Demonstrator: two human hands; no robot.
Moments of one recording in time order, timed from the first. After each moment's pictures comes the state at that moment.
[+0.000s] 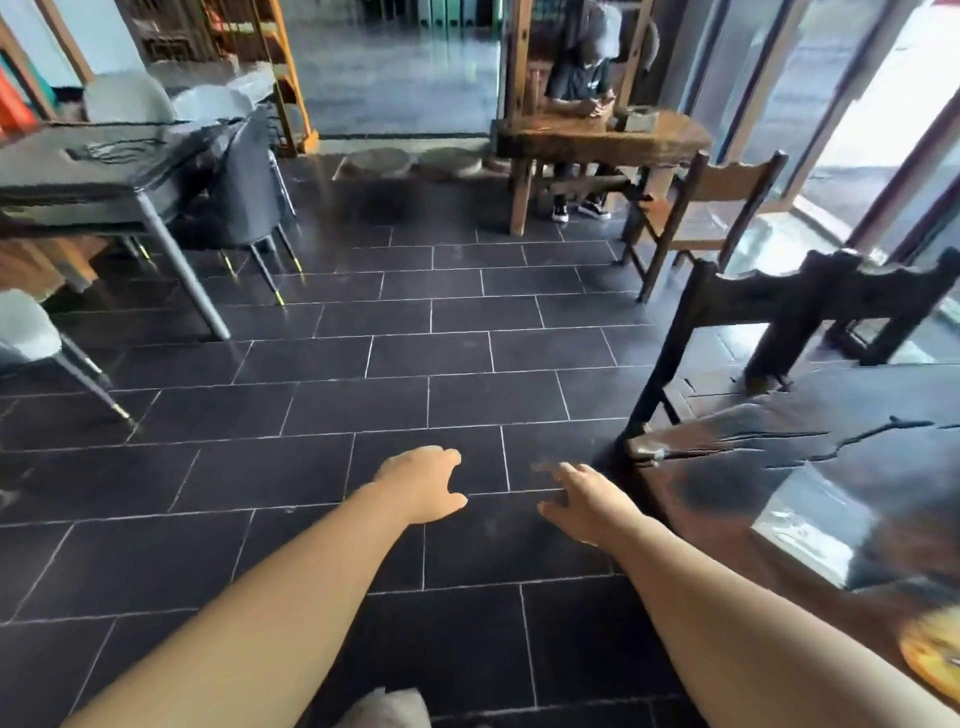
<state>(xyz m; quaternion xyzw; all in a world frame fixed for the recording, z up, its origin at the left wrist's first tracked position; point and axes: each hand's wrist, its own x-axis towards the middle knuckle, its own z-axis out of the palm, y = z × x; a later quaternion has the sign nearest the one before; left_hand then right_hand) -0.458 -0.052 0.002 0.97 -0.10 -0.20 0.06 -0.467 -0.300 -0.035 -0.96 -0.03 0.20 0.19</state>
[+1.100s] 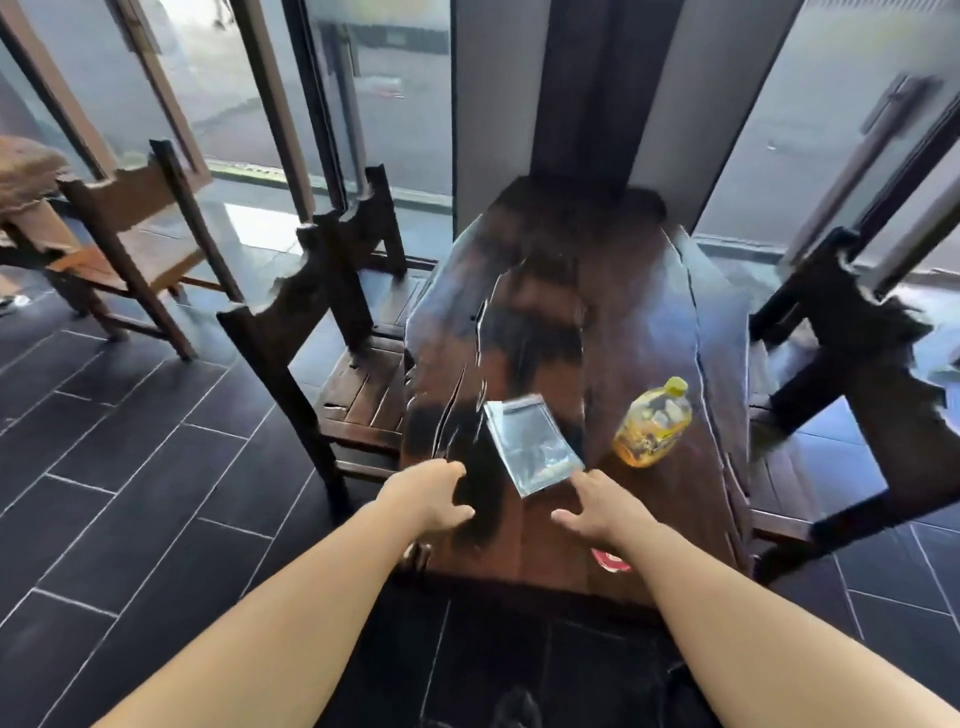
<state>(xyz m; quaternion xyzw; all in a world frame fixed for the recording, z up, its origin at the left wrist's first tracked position) -0.225 -0.439 -0.034 0.72 -0.65 -0.23 -0.05 -0.471 -0.509 -0.043 -0.80 0.54 0.11 0.25</state>
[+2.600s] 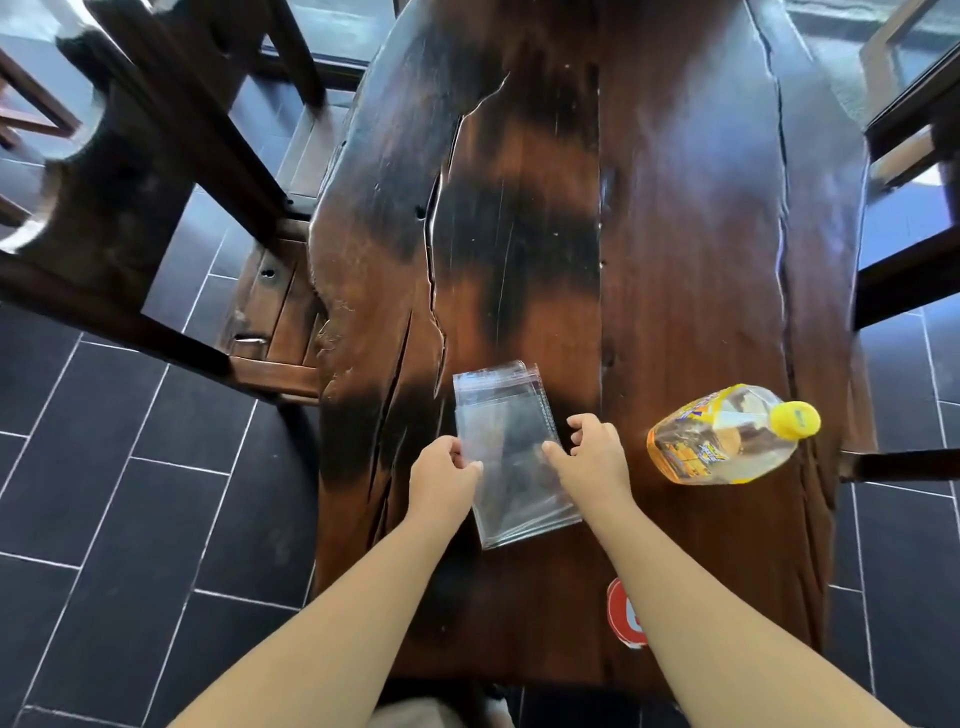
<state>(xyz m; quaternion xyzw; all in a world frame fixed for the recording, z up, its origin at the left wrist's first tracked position) -0.259 -0.628 -0.195 0.81 -0.32 -0.44 0.21 -0.430 -0.689 -0.206 -0.57 0.71 -0.07 0.41</state>
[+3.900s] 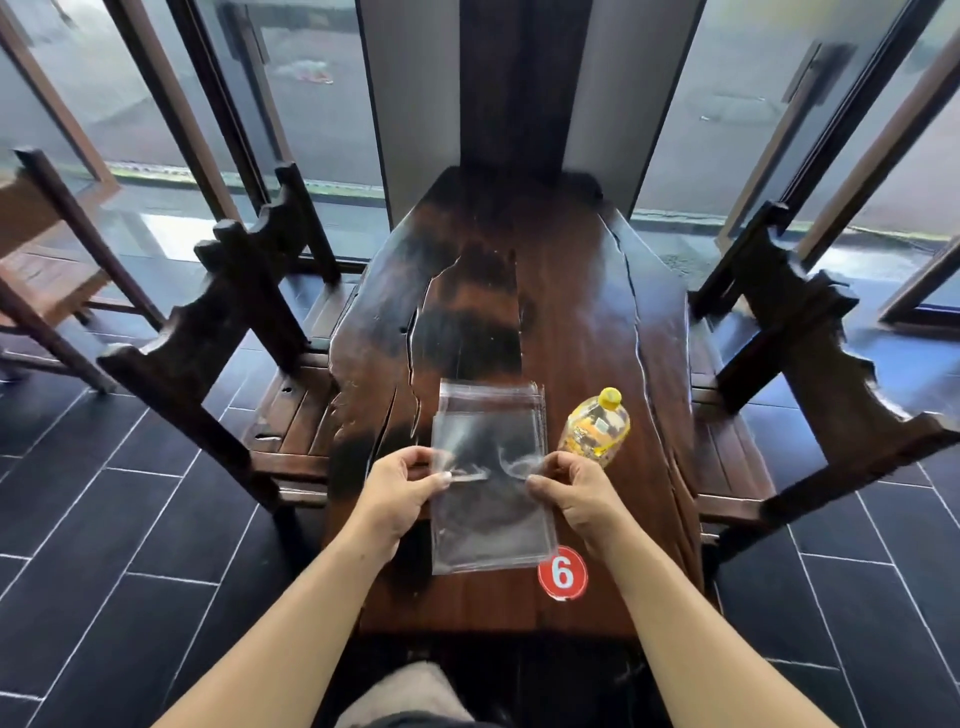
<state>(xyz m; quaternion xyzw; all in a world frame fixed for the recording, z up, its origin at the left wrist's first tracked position) -0.286 -0.513 -0.028 0.63 -0.31 -0.53 0.47 -0.512 -0.566 -0.041 -0.53 0.53 -0.30 0.59</state>
